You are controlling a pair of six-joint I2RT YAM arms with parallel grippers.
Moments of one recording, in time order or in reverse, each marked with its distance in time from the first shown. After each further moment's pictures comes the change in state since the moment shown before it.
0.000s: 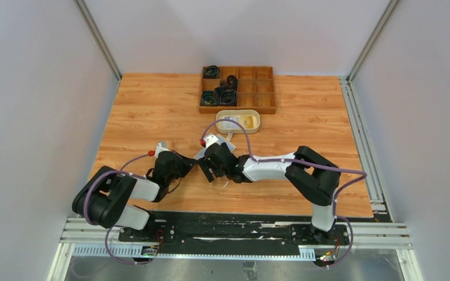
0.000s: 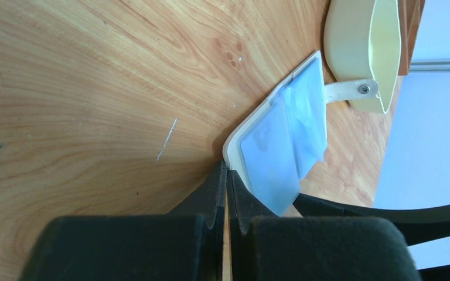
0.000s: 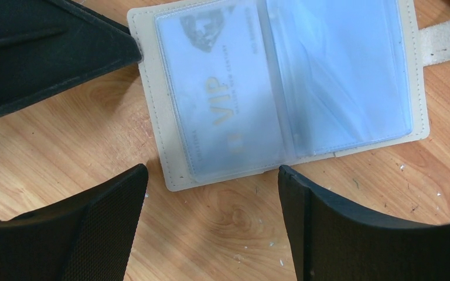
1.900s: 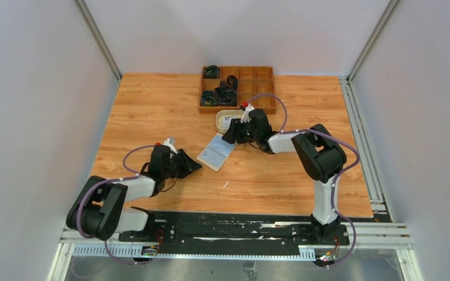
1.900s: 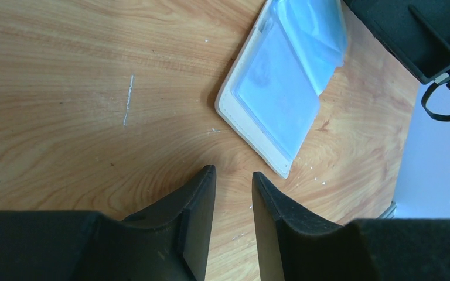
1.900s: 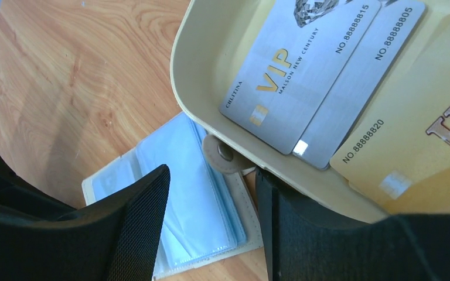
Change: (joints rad) left arm 0.104 -0.108 0.082 -0.305 0.360 0.295; right arm -0.506 0.112 -0.037 0.425 -0.620 0.189
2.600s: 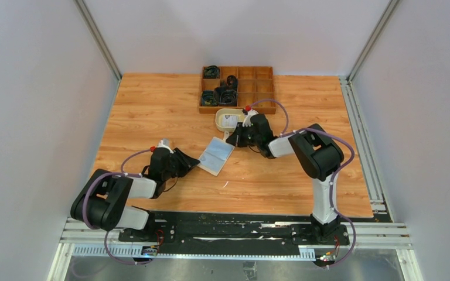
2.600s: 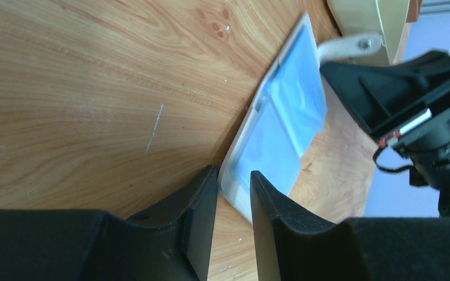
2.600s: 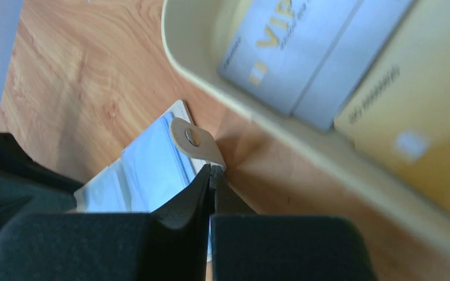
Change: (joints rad) left arm 0.000 0.078 -0.052 0.207 -0.111 -0.179; right arm 0.000 0.066 -0.028 0.137 -0.038 0.088
